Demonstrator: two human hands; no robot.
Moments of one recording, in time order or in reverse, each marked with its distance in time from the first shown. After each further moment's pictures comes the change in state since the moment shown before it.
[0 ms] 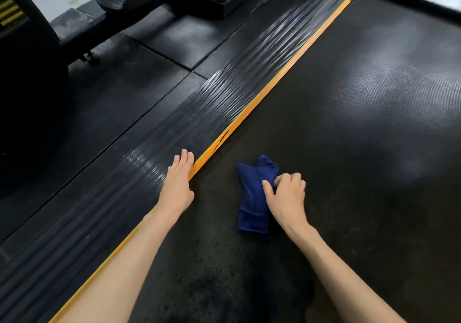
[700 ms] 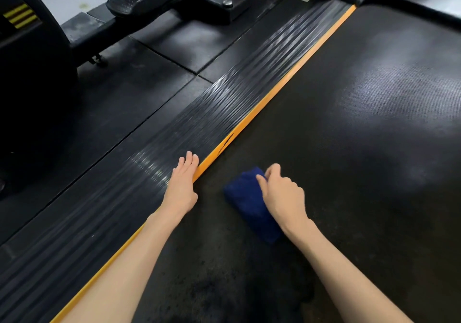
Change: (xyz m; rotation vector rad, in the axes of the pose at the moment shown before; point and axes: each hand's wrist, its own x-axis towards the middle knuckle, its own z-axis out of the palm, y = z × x) left_hand 0.000 -0.002 -0.001 -0.002 -0.008 0.017; right_hand 0.006 -0.024 -0.009 -0.249 -0.071 -0.175
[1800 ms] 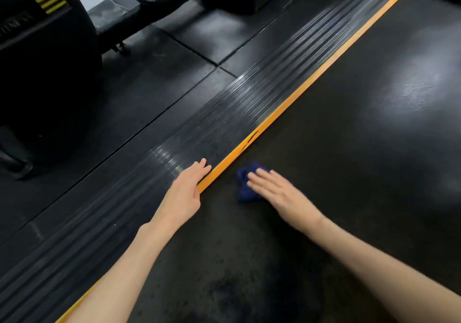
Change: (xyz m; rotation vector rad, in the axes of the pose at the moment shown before) left_hand -0.021 -0.049 -0.005 -0.109 0.102 0.161; right_hand 0.035 0.026 0.057 -0.156 -0.004 -0.972
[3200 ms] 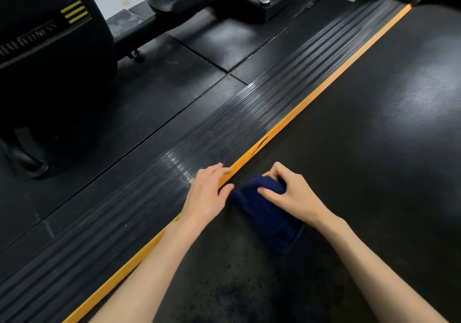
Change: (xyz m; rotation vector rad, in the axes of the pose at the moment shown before) left_hand 0.009 0.032 0.003 -0.027 0.018 -0.076; right_hand 0.027 -0.027 -0.060 0.936 0.129 0.466
